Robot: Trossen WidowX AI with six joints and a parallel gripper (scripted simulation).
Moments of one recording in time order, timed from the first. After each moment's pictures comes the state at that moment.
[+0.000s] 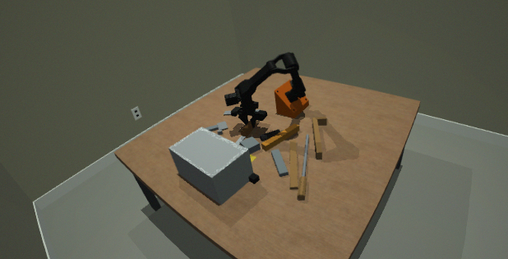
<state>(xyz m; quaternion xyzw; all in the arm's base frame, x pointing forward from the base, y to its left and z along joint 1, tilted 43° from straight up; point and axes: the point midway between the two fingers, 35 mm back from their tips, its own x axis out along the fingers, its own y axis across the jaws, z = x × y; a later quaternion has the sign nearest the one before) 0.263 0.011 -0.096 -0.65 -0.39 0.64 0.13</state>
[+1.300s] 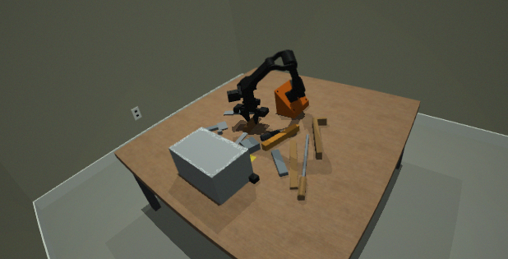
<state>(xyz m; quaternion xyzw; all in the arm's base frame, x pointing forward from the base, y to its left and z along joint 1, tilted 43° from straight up) 0.236 -0.004 -0.103 -0.65 -0.39 0.64 0.13</state>
